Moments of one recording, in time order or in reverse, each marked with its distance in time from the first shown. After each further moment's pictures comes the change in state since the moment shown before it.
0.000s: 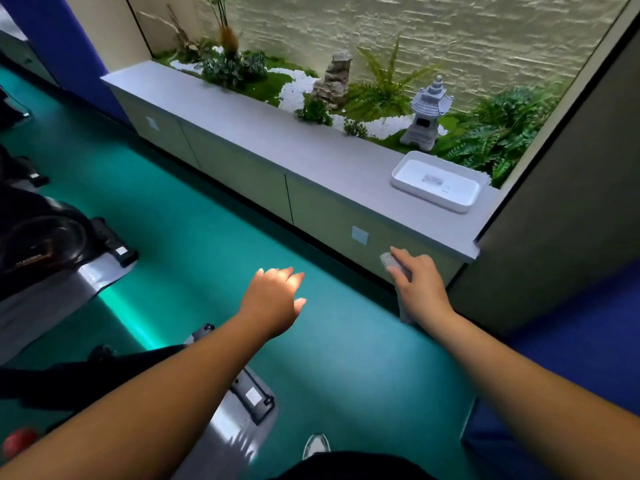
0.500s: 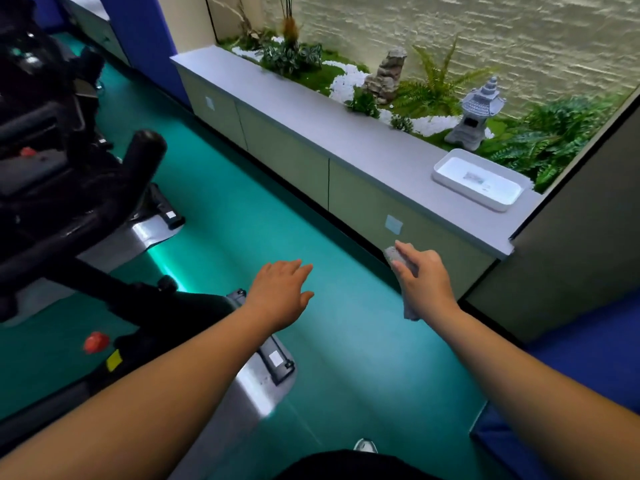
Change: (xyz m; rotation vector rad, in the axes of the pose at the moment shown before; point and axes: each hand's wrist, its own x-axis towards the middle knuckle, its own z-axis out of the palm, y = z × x) left_hand -0.135 -0.028 0.007 -0.086 -0.007 -0.115; right_hand -0.102 -0.053 0.031 0.015 -0.079 -0.064
